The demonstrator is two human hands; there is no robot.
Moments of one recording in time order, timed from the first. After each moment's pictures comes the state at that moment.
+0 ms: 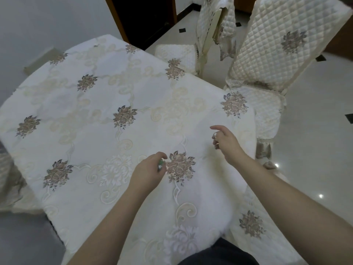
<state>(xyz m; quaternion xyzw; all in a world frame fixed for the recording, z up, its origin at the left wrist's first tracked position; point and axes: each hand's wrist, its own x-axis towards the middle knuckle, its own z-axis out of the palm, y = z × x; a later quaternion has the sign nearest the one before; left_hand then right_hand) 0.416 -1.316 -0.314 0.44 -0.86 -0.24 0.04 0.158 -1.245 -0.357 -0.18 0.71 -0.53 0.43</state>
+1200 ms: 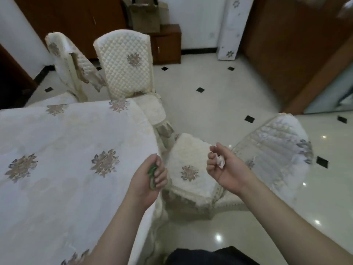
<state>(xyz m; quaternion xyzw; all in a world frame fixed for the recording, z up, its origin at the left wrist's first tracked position) 0.450 -1.076 -0.243 0.19 -0.38 -0.90 -0.07 0.381 -0.866 -0.231 0.20 0.35 -0.86 0.30</state>
